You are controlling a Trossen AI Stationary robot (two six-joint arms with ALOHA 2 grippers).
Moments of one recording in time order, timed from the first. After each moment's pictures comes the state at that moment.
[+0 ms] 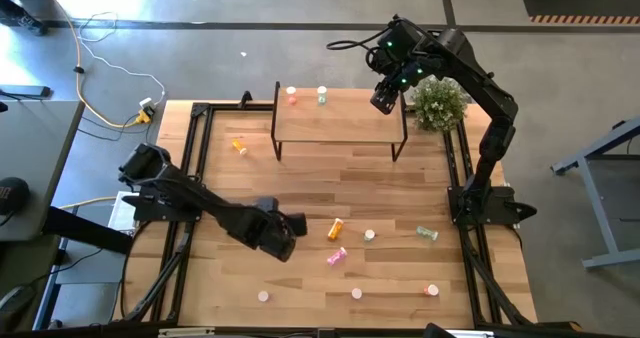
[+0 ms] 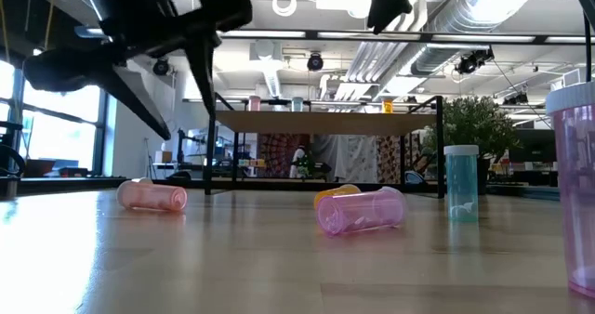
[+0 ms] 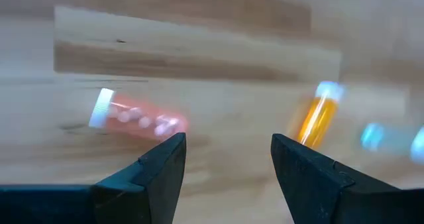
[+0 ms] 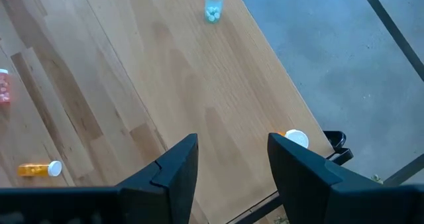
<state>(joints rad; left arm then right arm) -0.34 1.68 1.12 -0.76 -0.46 -2.01 -0.56 1.80 2.33 -1.57 0.02 -0.08</state>
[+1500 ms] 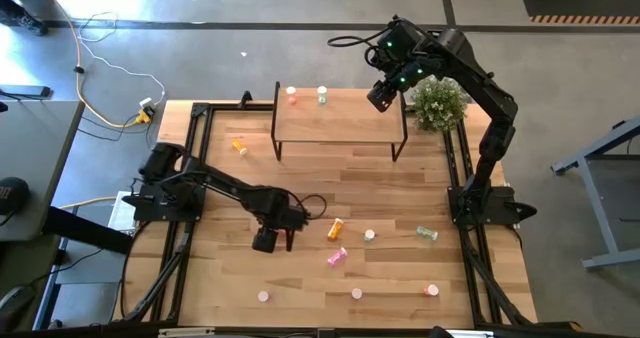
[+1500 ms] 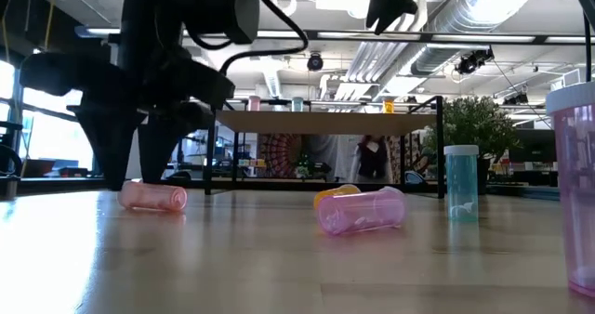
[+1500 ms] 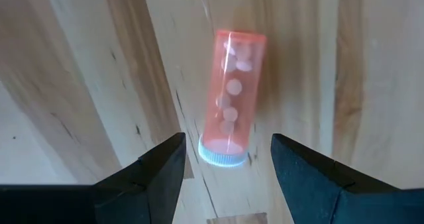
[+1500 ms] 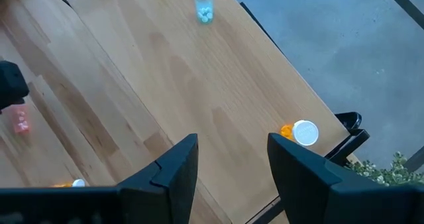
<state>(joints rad) -0.11 1.82 1.12 -0.92 0.00 -0.04 -0.56 1.80 2.33 -1.57 0.02 0.08</state>
